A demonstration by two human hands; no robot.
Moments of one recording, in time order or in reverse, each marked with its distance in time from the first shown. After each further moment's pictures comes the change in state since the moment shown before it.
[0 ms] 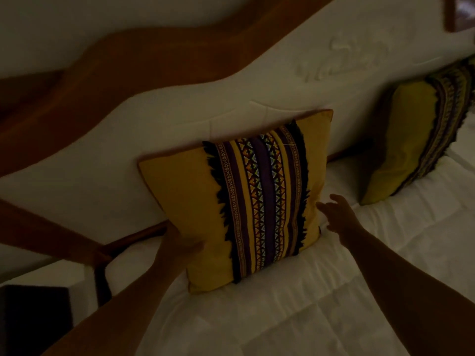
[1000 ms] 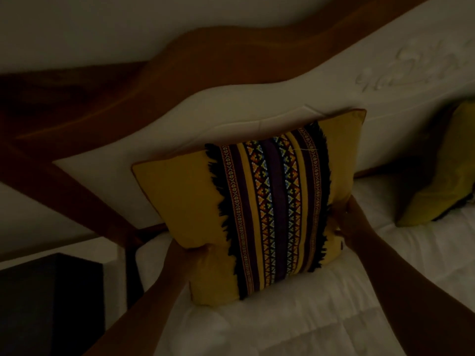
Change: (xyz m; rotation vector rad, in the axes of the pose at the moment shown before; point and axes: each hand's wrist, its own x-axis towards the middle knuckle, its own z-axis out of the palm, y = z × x) left_hand -0.017 -0.039 -0.031 -0.174 0.255 -0.127; right_hand -0.019 -0.035 0.062 0.006 -0.142 -0.125
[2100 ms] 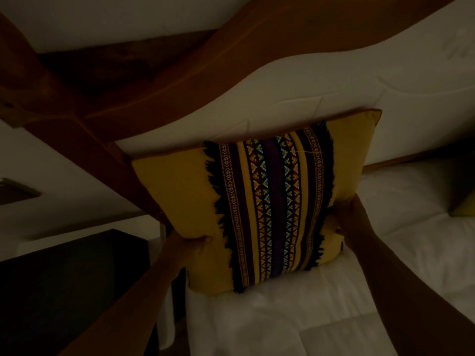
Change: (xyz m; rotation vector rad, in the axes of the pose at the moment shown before) left_hand 0.034 -0.056 -0.107 0.068 -0.029 -0.126; right_hand -0.043 0.022 0.108 0.070 -0.027 0.011
